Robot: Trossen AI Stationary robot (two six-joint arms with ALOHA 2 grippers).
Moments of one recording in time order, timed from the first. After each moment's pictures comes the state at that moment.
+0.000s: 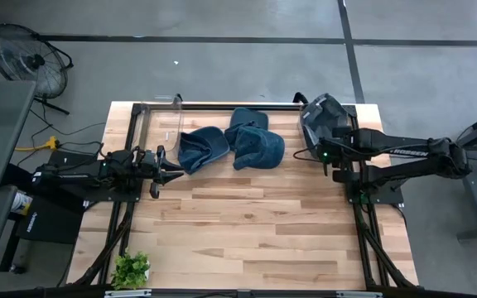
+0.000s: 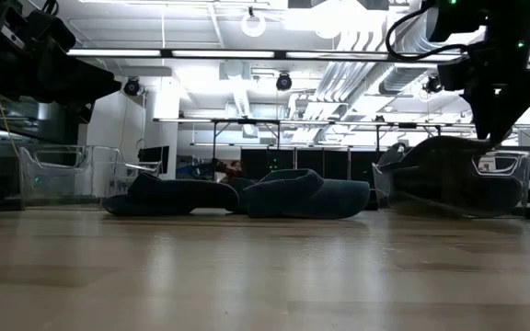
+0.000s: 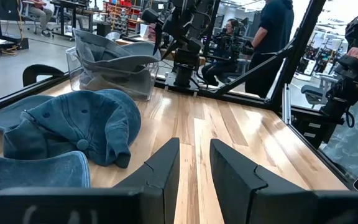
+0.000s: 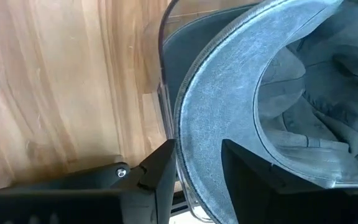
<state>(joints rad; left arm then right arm) 0.03 0.01 0.04 -0.03 0.02 -0.19 -0.22 1.00 0.82 -1.32 0.37 -0.19</state>
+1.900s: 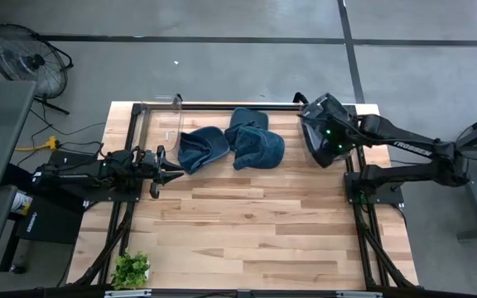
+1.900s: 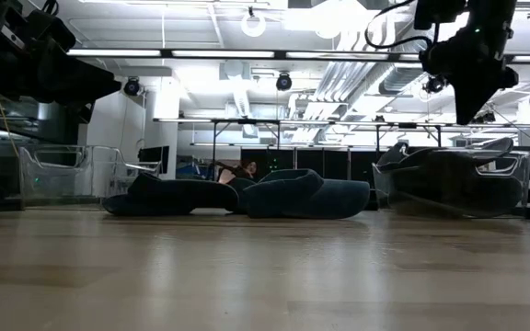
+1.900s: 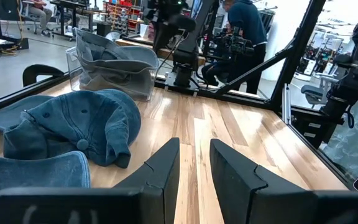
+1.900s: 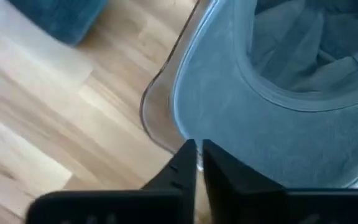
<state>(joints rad) 0.03 0.01 0.04 -0.03 0.02 -0.19 -0.44 1.01 0.94 -1.23 0.12 0.50</state>
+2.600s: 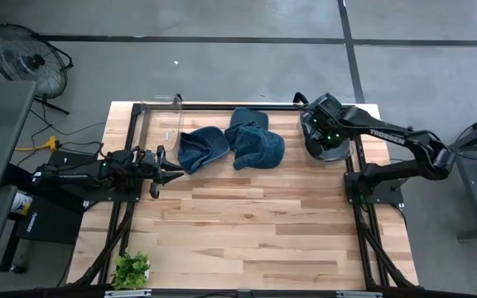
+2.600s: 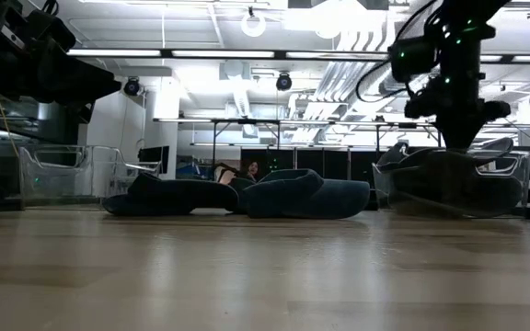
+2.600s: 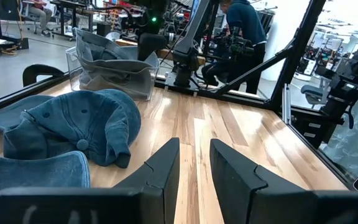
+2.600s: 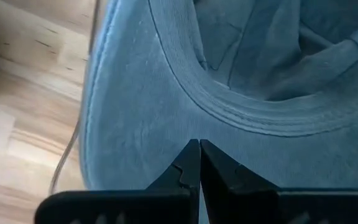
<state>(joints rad) 0.03 0.01 0.04 -0.03 0.02 -0.19 -0.66 1.23 0.87 -1.09 0.12 0.54</state>
